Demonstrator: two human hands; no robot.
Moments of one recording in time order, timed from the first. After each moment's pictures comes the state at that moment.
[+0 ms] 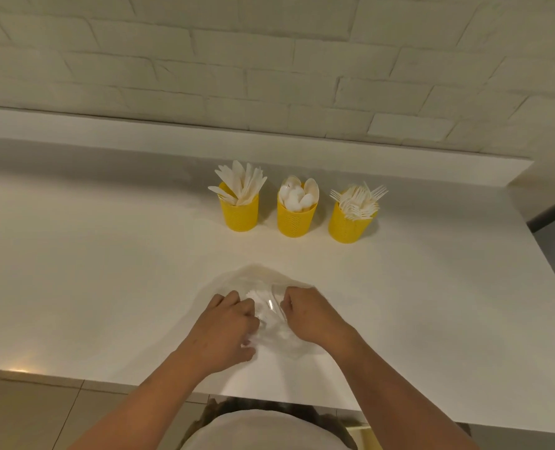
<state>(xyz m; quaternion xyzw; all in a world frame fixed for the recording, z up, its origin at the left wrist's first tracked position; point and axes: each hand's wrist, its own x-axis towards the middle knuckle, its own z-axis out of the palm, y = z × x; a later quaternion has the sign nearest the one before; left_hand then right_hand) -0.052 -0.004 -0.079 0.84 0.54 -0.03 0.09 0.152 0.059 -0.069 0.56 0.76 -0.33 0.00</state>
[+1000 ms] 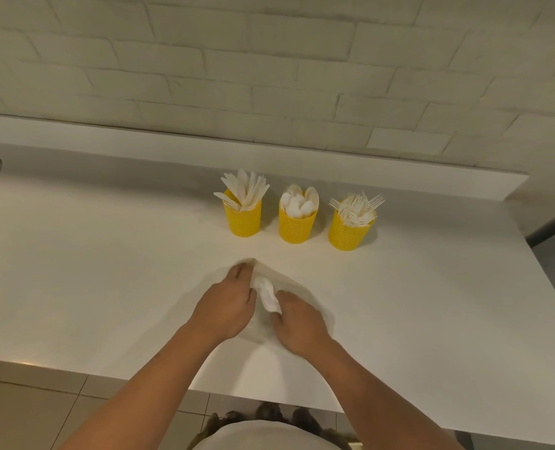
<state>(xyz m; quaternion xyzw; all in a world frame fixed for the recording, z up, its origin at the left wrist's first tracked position) -0.037 0.026 -0.046 0.69 0.69 0.07 0.21 0.142 0.040 -0.091 0.54 0.79 -0.28 -0.06</state>
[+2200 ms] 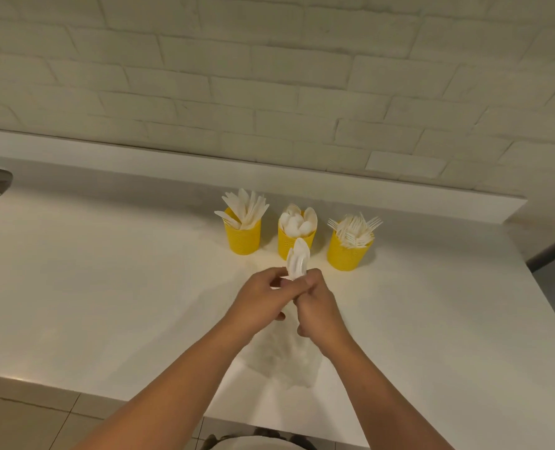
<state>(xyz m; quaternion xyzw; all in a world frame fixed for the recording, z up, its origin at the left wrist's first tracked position) 0.027 0.048 0.014 0.44 0.62 0.38 0.53 0.156 0.064 -0.002 0.57 0.52 -0.55 -0.31</state>
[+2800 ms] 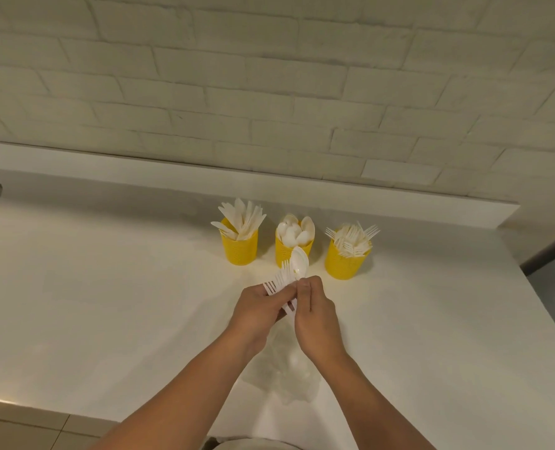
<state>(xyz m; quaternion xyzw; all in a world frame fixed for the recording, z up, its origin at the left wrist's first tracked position) 0.034 0.060 -0.004 0.27 0.55 0.50 0.61 0.145 0.065 -0.012 0.61 0.59 -0.38 -0.35</state>
